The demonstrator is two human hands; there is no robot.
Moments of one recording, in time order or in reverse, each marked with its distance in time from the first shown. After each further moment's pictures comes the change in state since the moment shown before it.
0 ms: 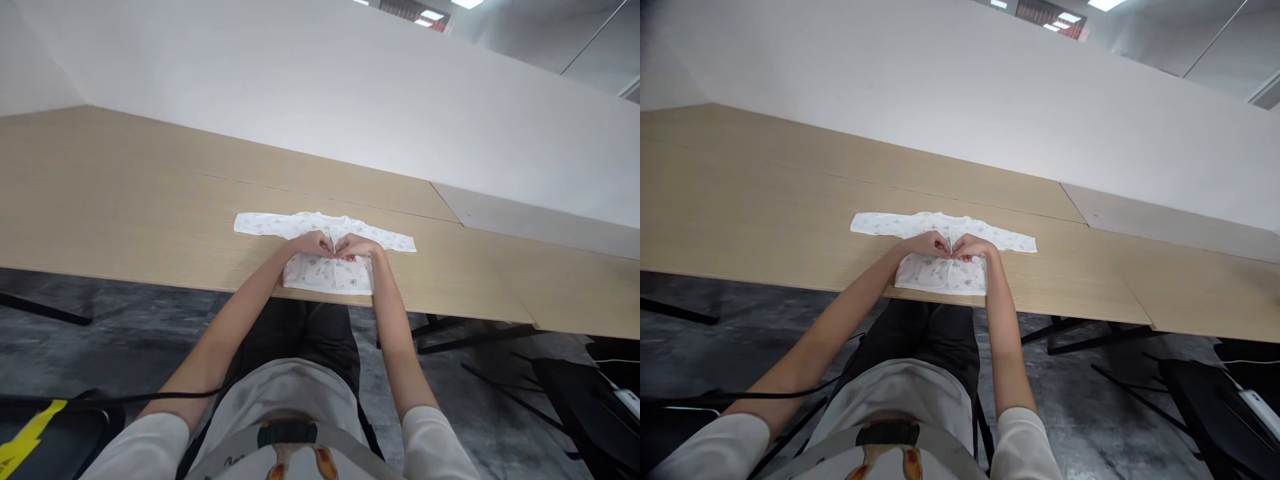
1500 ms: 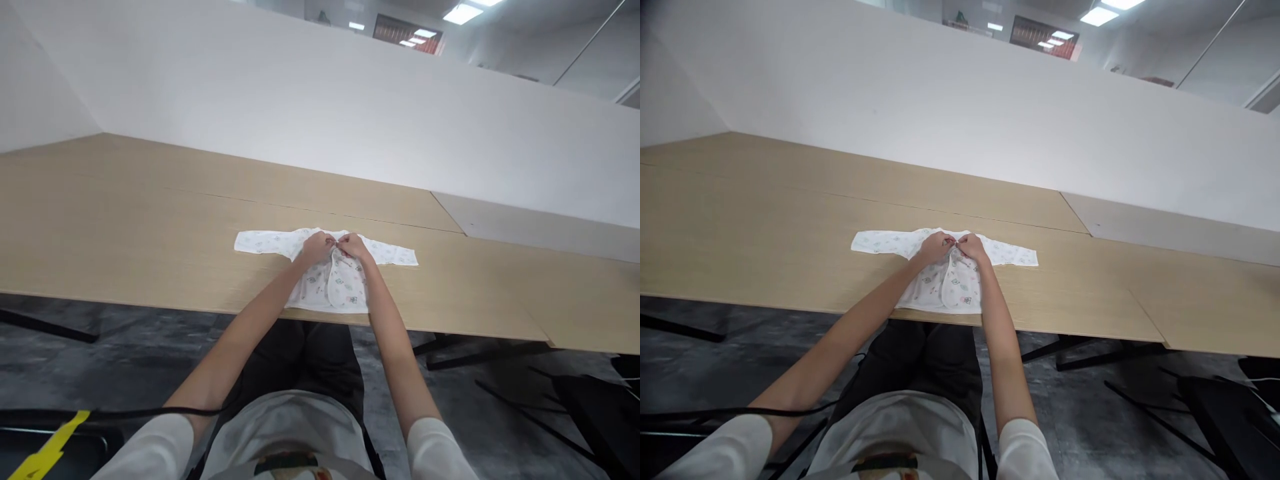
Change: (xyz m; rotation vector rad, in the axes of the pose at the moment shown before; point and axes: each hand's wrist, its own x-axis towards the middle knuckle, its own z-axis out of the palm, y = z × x) left_hand 0.045 -0.012 0.007 0.254 0.540 -0.271; right_hand 0.048 0.014 -0.014 -0.126 0.638 0.119
